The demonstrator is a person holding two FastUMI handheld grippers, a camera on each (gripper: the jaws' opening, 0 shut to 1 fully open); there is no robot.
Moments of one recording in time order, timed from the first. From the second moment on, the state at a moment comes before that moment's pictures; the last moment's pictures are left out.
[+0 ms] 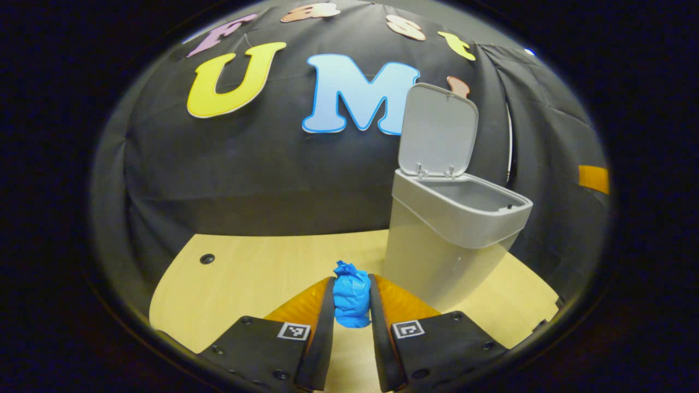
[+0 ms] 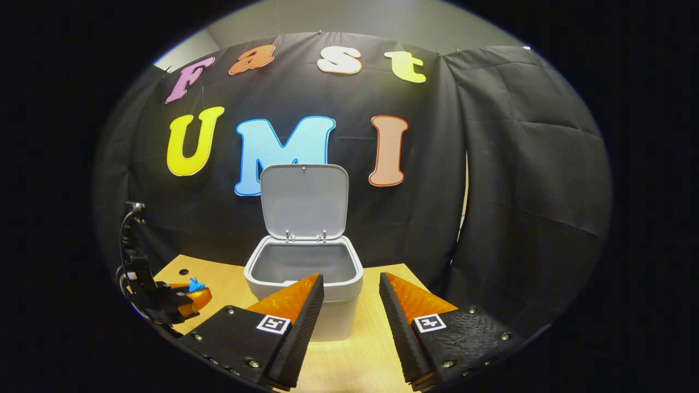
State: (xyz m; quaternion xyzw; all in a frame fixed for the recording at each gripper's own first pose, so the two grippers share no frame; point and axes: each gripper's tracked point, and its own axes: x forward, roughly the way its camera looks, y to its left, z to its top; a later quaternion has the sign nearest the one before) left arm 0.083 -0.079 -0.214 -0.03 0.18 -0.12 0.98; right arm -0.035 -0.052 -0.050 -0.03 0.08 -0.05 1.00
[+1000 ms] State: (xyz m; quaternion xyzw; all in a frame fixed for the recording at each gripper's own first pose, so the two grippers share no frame) left arm 0.135 -0.197 -0.117 -0.02 0.10 -0.21 0.97; right arm -0.056 -0.119 -0.071 0.02 0.10 -0.13 0.99
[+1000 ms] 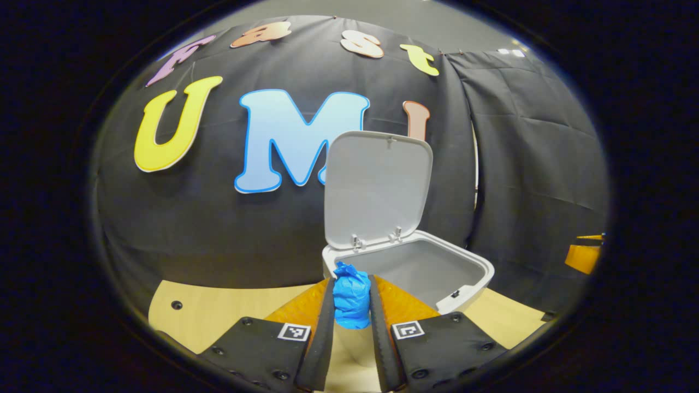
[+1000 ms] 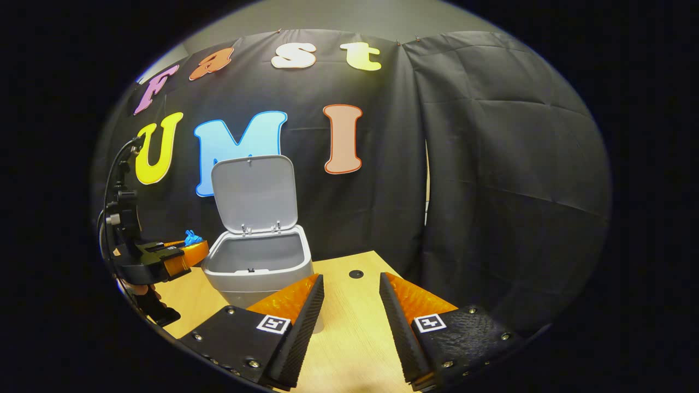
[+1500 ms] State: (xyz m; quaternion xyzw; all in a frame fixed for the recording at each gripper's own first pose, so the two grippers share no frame) left arm 0.143 -0.224 -0.112 -0.03 0.09 -0.22 0.97; right arm -0.079 -0.141 -0.081 0.03 0.11 -0.16 0.98
